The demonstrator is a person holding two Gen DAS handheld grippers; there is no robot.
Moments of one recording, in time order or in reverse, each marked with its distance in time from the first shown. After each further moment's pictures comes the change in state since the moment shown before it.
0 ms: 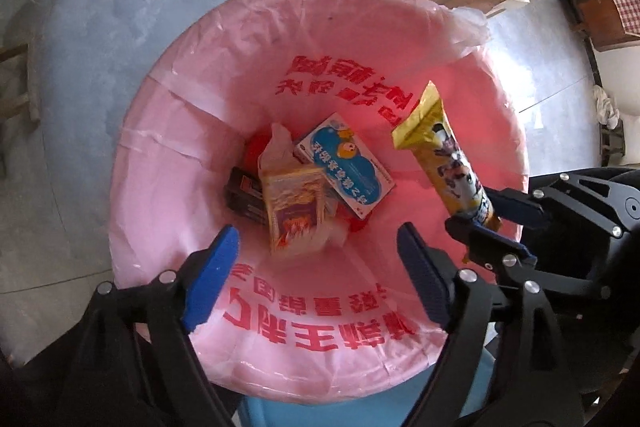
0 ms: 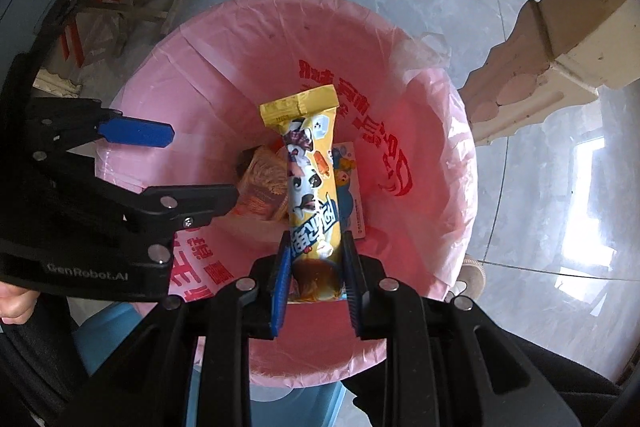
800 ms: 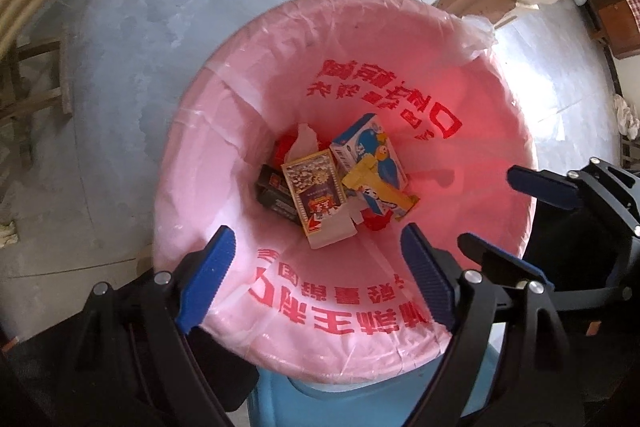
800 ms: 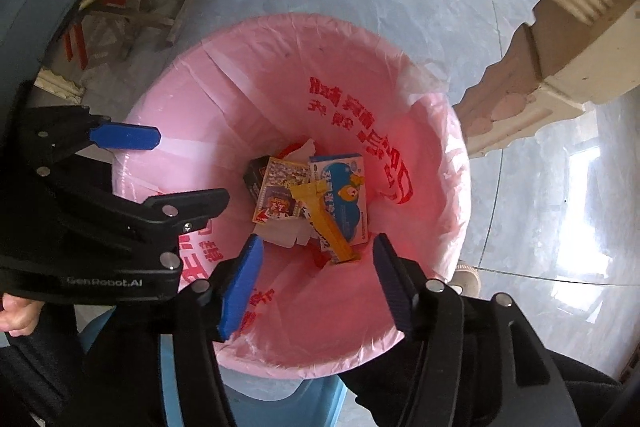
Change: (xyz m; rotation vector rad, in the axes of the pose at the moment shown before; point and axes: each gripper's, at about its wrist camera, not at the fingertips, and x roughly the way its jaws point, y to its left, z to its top) left arm -0.021 -0.003 -0.019 -0.033 -0.050 0.111; right arm -0.022 0.013 -0.004 -0.022 -0.051 -0.020
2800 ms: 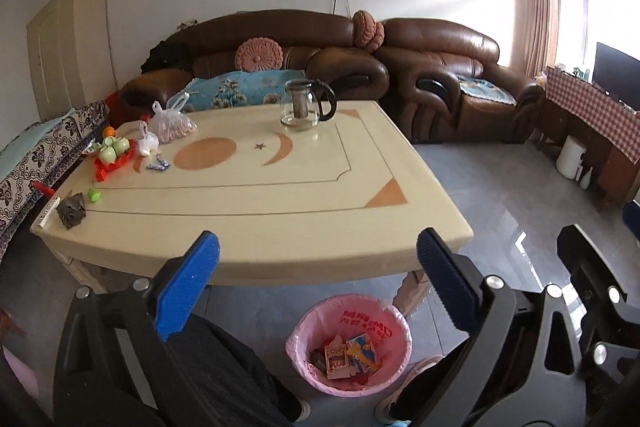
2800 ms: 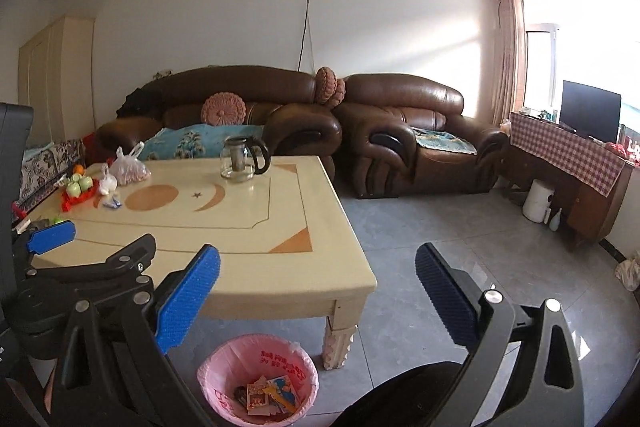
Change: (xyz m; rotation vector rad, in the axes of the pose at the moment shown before) left arm -0.415 -0.110 -0.171 -0.149 -0.996 0.272; right arm -0.448 0.076 -0.154 0.219 -1.052 -0.376
